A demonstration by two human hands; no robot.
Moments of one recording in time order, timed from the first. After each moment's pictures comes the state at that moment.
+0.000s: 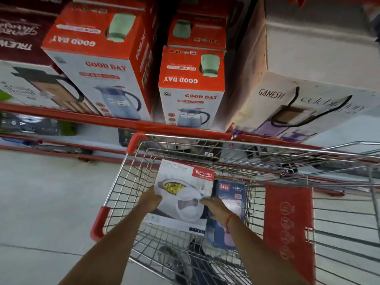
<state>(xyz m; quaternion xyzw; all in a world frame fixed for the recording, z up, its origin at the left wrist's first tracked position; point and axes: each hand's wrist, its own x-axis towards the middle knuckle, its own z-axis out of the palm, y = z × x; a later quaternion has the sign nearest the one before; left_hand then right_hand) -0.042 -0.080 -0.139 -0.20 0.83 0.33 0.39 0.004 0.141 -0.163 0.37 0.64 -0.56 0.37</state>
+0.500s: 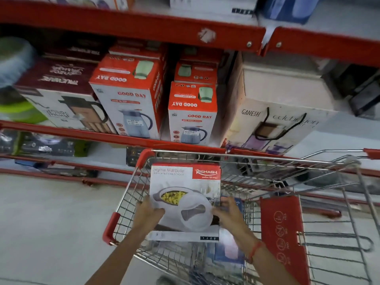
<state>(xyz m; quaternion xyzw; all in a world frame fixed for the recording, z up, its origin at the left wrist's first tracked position) 0.005 -0.088 -0.051 -0.23 0.86 0.39 0.25 0.041 0.146 -0.057 0.31 0.71 -0.60 0.17</state>
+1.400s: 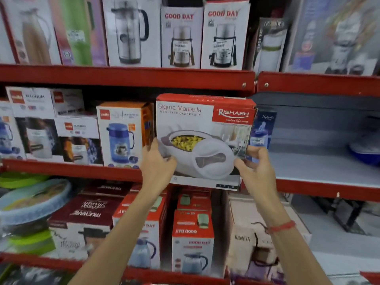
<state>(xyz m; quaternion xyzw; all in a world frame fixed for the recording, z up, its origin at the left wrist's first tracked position) -0.162 -0.052 0.317 0.04 0.83 0.49 -0.27 -0.106 0.155 0.311 -0.01 0.74 -0.58 -0.35</state>
